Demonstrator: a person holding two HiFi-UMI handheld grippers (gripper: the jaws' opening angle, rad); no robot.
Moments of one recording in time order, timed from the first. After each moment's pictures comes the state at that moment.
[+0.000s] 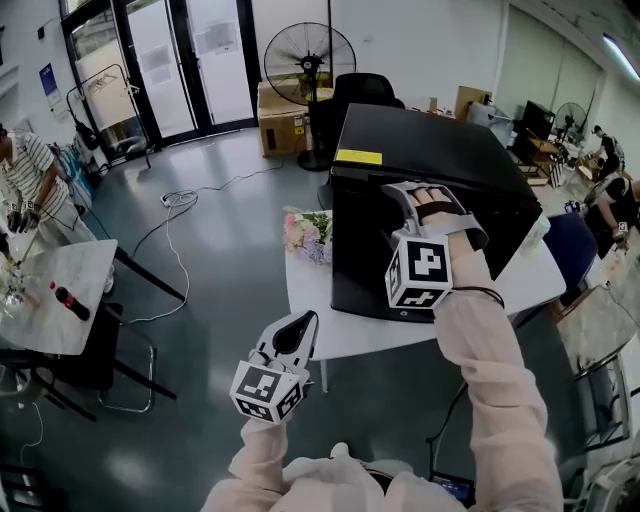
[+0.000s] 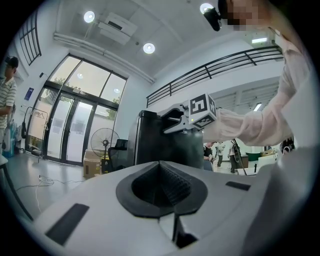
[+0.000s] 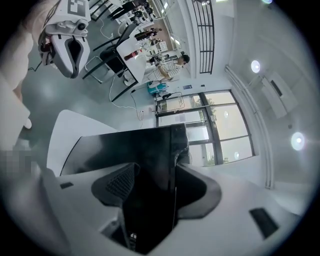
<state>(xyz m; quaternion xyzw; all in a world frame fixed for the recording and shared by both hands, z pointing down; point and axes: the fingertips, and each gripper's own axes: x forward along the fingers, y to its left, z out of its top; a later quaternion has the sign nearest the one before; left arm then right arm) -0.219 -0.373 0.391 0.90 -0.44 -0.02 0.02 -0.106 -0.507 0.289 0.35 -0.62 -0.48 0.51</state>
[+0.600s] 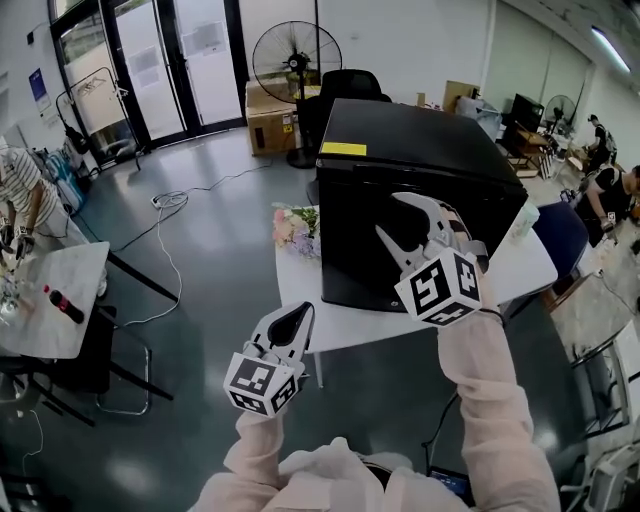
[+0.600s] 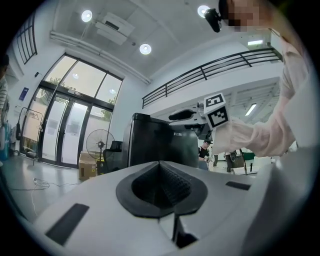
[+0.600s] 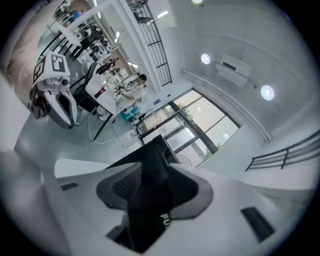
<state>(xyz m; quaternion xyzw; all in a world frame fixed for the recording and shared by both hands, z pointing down) -0.206 -0.363 0.381 0.91 -0.42 -0.02 0.01 -0.086 -0.445 0.261 0.43 -0.75 -0.38 0.32</state>
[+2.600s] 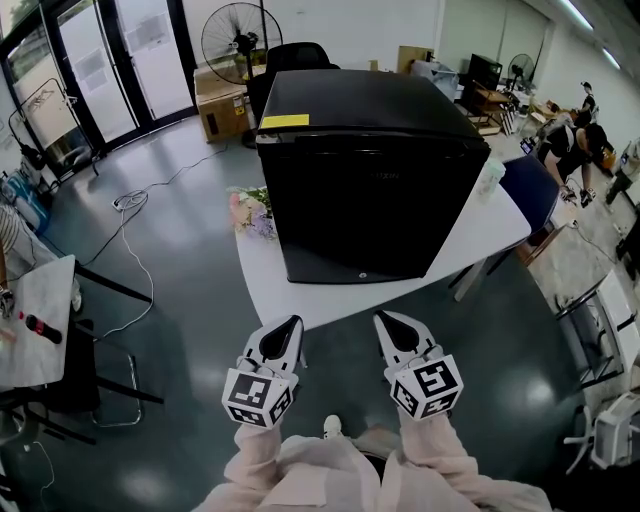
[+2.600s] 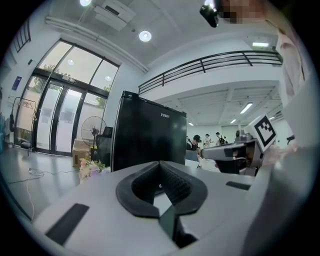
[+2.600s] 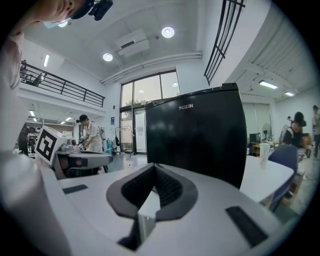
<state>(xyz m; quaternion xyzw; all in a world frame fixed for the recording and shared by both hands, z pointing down) -0.168 -0.332 0.444 0.92 -0.39 0.03 0.05 -0.031 -0.303 0.438 0.56 -0.82 0.06 0.05</state>
